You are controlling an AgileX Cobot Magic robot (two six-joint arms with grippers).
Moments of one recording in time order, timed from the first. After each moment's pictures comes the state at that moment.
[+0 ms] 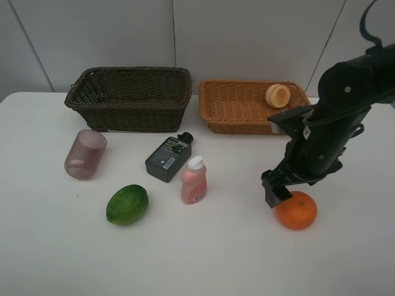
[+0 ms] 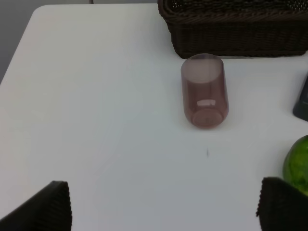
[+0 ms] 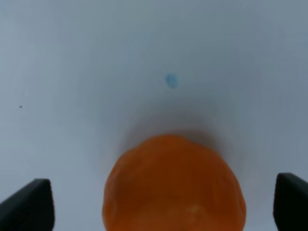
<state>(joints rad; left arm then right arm) 0.05 -0.01 -0.51 0.03 1.06 -0.01 0.46 1.67 -0.85 -0.11 0.77 0.06</state>
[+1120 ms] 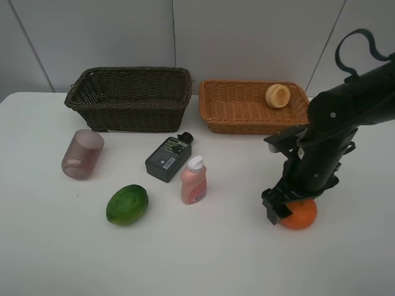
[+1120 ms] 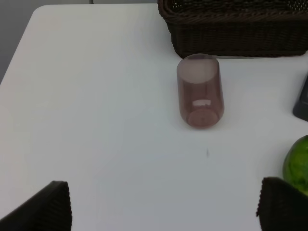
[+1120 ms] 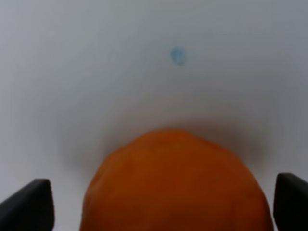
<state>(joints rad) 0.05 -0.01 -0.51 0.03 1.06 -0.01 0.46 1.77 -0.80 -0.14 0.70 0.06</state>
